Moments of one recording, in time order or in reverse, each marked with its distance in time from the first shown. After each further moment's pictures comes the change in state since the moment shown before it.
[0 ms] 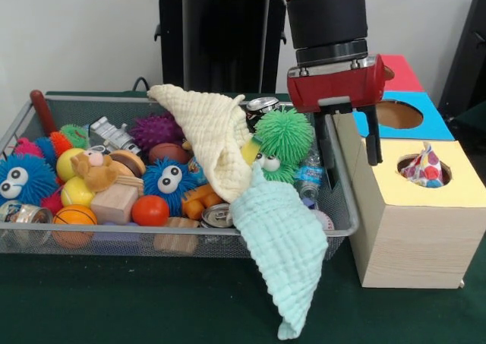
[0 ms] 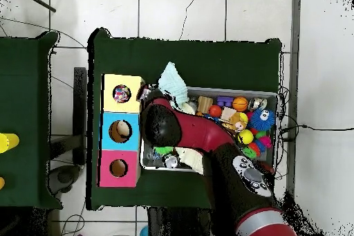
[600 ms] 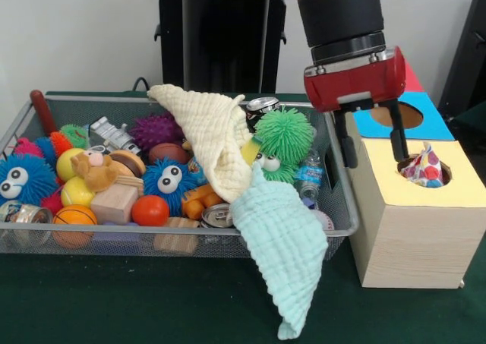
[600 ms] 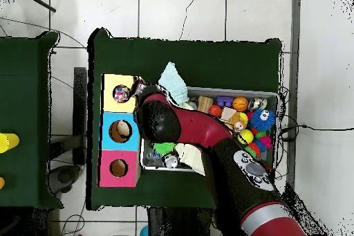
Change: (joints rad) arm -0.043 0.002 0.091 0.000 0.000 0.000 0.000
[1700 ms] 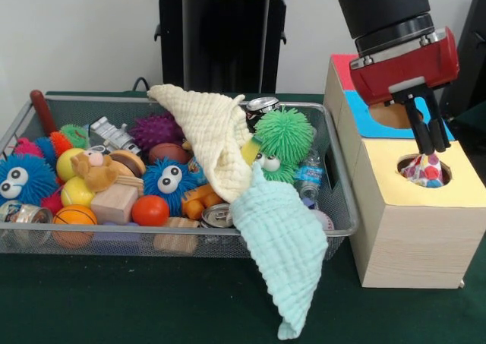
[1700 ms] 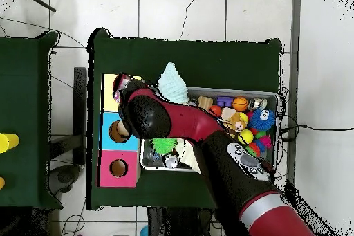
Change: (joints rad) arm -0.039 0.006 0.136 0.000 0.000 0.000 0.000
